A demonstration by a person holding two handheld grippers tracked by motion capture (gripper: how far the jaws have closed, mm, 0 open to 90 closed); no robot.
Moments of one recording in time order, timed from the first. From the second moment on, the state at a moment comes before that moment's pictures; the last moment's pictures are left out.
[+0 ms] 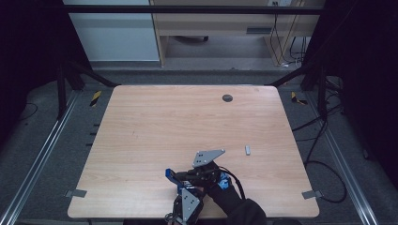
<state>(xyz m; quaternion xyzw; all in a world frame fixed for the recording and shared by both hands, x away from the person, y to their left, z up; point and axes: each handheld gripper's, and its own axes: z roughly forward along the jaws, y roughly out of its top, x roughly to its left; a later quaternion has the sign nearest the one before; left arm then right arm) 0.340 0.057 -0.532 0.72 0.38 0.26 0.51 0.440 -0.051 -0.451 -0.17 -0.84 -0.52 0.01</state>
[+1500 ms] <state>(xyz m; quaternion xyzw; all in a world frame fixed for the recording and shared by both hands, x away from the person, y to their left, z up) 0.340 0.057 -0.533 0.72 0.38 0.27 0.51 0.451 -0.017 -0.462 -0.17 -0.86 -0.47 0.03</state>
